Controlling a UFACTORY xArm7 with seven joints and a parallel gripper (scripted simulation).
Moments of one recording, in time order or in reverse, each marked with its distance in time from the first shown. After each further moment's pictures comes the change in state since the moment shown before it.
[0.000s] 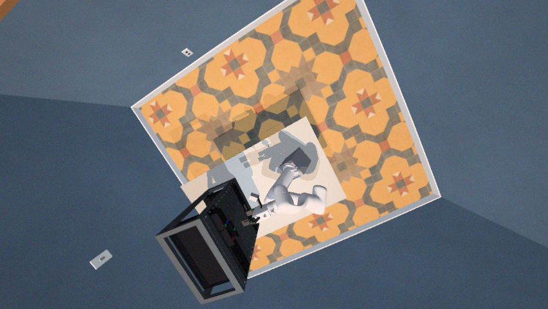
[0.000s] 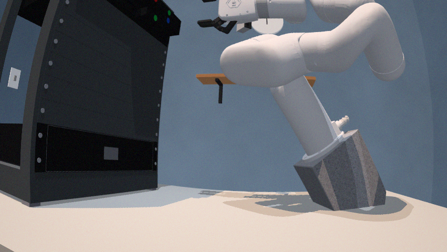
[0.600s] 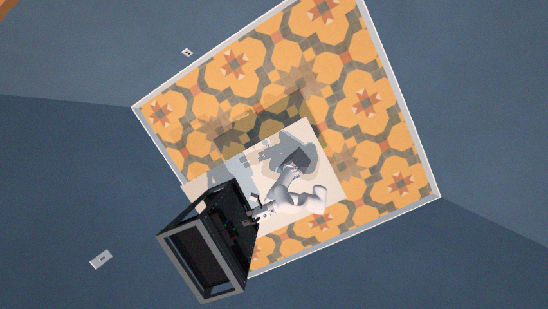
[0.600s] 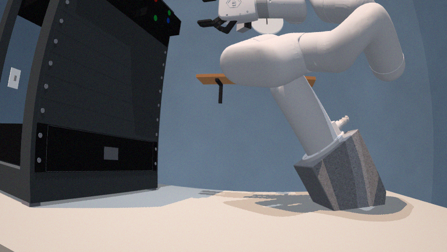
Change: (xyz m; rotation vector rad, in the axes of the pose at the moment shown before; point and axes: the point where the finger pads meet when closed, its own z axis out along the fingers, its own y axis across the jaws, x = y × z) arm -0.001 0.000 0.000 0.003 -0.003 -0.001
